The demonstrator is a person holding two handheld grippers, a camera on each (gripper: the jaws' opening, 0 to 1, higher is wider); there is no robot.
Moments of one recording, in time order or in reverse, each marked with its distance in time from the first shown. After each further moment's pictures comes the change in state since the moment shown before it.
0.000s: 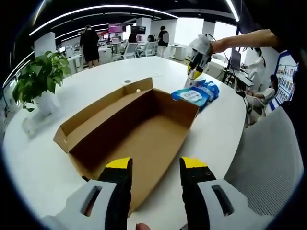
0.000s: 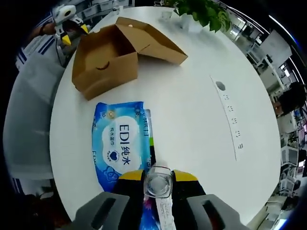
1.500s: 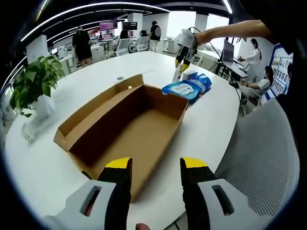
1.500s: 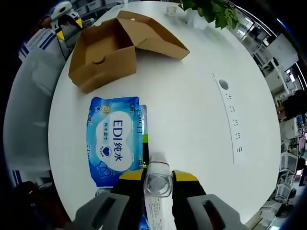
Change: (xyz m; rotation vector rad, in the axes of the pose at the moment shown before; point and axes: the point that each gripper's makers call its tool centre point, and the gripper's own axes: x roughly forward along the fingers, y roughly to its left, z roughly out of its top) left arm -0.021 -0.017 -0.006 0.052 0.060 -0.033; right arm 0.004 -0.013 0.000 -0.073 0.067 0.026
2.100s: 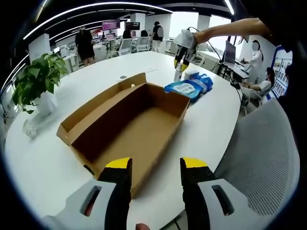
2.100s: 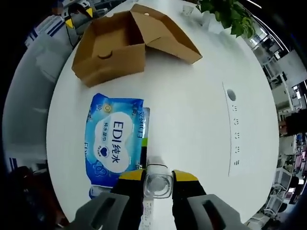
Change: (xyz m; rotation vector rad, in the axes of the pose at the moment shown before) left arm -0.003 0.008 -0.008 -0.014 -0.002 0.012; right arm 0.006 -0.006 0.011 -0.121 0.038 0.002
